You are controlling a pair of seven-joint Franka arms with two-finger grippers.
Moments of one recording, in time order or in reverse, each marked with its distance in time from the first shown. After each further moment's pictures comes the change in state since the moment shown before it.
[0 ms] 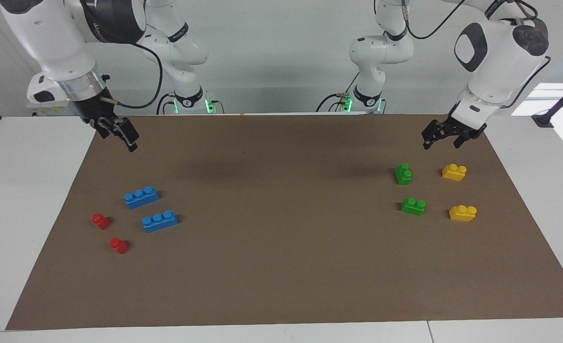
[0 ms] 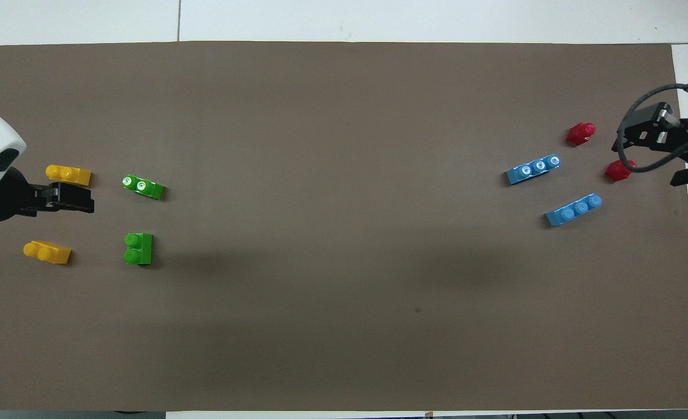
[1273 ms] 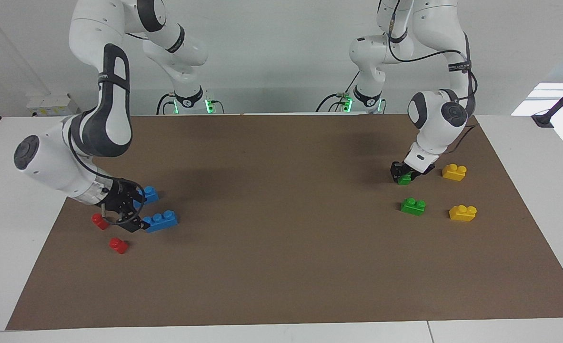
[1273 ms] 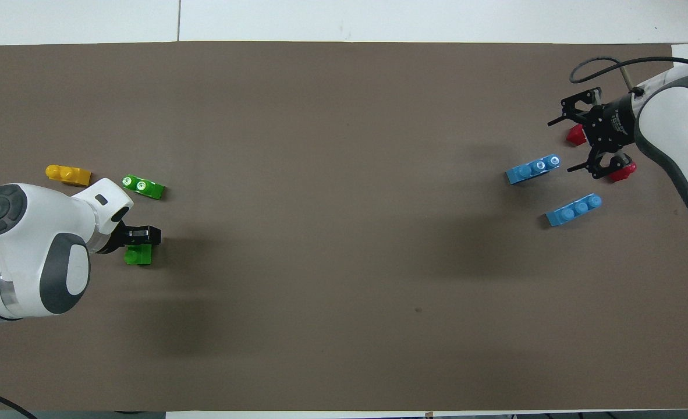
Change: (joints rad) left arm -0.016 0.135 -0.011 -0.378 0.000 0.469 -0.026; right arm -0.088 0.410 -0.007 -0.010 0.270 0.279 0.386
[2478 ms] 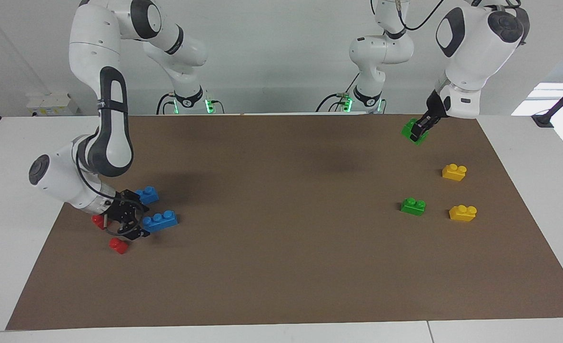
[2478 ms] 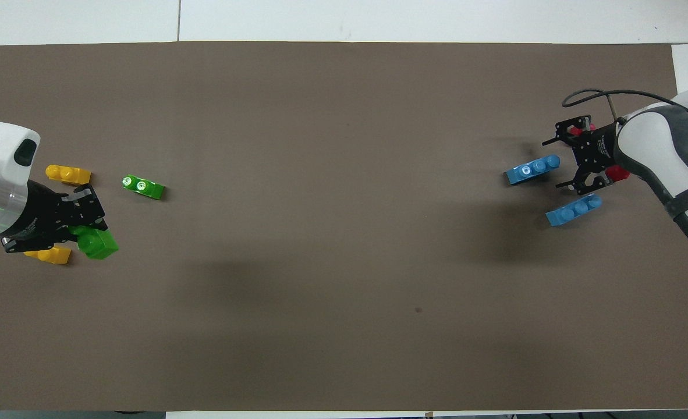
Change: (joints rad) left arm -0.009 -0.183 -0.079 0.486 -0.068 -0.660 -0.730; right arm -0.042 0.030 0.000 -0.129 0.053 0.173 -0.055
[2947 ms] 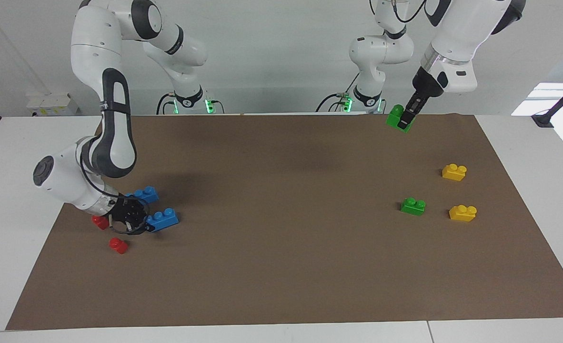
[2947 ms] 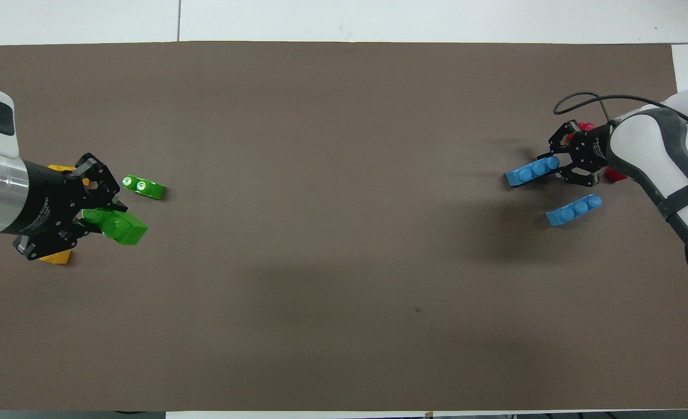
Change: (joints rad) left arm 0.001 0.004 -0.074 0.095 -0.017 -0.031 -0.303; right arm 0.007 0.003 0.005 -0.002 0.001 0.012 -0.145
